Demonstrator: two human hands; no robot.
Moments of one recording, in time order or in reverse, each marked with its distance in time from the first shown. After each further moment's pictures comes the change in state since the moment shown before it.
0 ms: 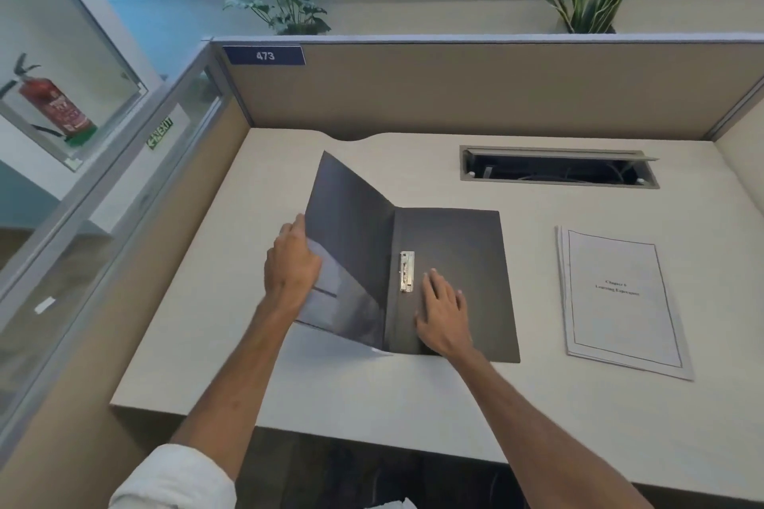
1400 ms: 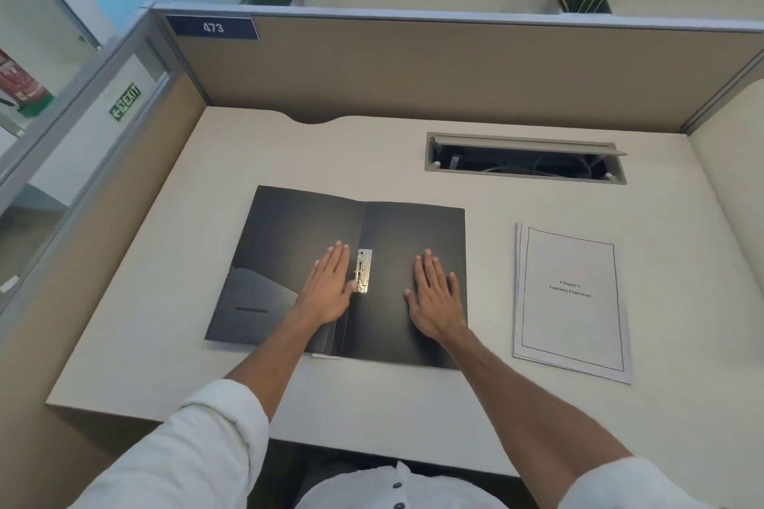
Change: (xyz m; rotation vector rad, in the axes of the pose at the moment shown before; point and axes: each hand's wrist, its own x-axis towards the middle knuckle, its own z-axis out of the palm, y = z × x) left_hand -0.022 0.072 0.125 0.174 -0.576 0.274; right_hand 0.030 0.085 -0.041 -0.083 -0.106 0.002
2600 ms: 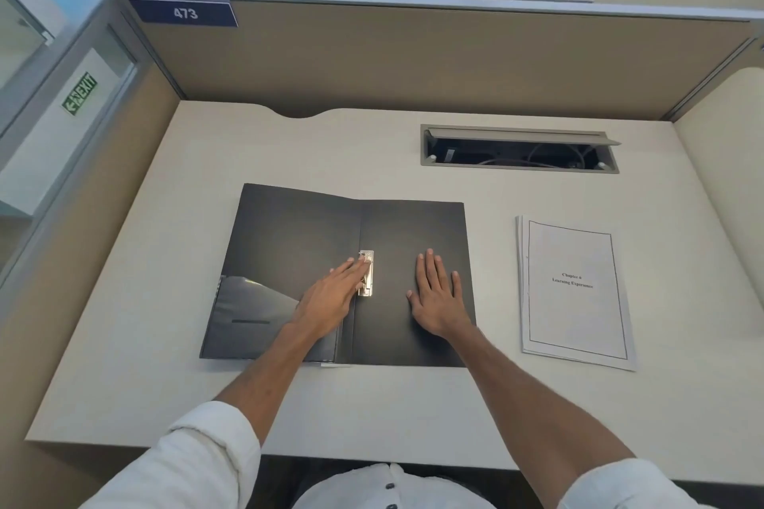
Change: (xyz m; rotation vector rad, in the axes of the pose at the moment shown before) left_hand 0.013 -0.027 0.005 -0.066 -0.022 0.266; right_hand 0.014 -0.014 0.006 0.026 -0.095 0.083
